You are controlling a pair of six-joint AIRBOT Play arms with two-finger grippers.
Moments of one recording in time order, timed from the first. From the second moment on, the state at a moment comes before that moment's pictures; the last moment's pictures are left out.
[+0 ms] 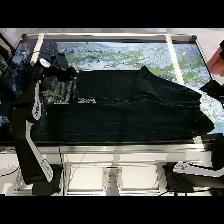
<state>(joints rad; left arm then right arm) 0.08 -2.17 2.06 0.97 -1.07 -1.45 -0.68 -1.40 1.35 -1.11 1.20 1.22</state>
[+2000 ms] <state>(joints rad) 0.40 -1.91 2.06 1.14 -1.16 -1.51 -0.59 -1.40 1.25 -1.11 1.18 1.25</state>
